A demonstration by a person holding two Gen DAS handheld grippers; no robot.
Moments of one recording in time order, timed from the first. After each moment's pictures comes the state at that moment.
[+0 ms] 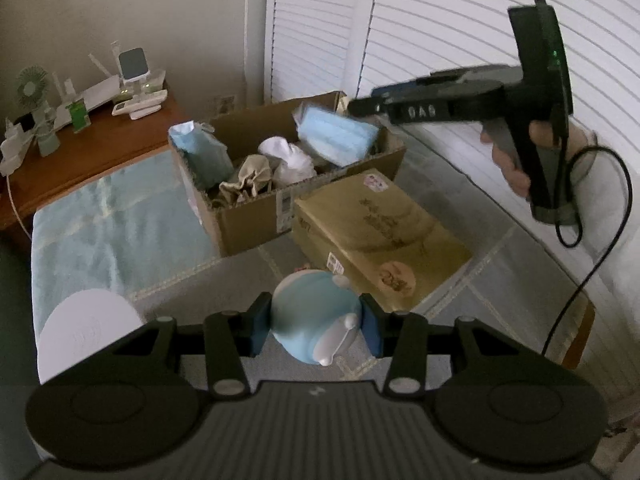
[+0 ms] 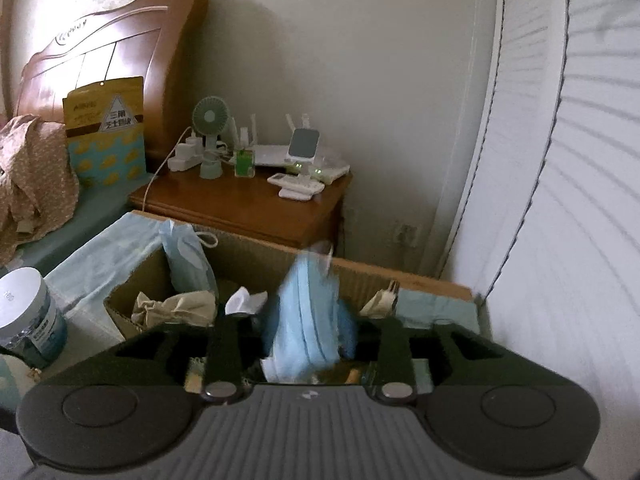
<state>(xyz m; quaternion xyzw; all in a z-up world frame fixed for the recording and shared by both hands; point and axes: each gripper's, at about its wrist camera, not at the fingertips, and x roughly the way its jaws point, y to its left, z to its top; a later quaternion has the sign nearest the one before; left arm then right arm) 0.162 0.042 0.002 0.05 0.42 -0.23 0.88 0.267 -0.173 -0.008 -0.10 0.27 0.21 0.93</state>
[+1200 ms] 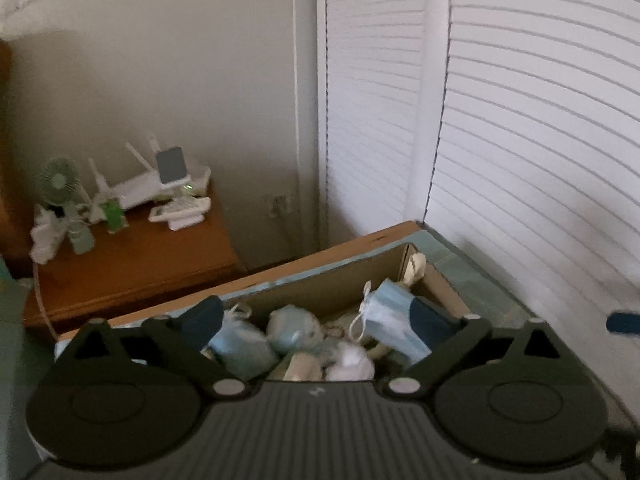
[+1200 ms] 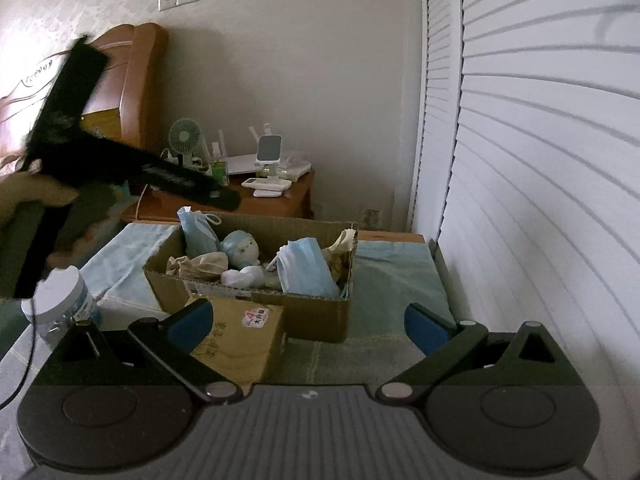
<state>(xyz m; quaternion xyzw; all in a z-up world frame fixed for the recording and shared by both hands) 0.266 0.009 0.033 0.05 0.30 -0.14 0.94 0.151 -0.210 0.004 -0.04 0.27 0.14 0.95</state>
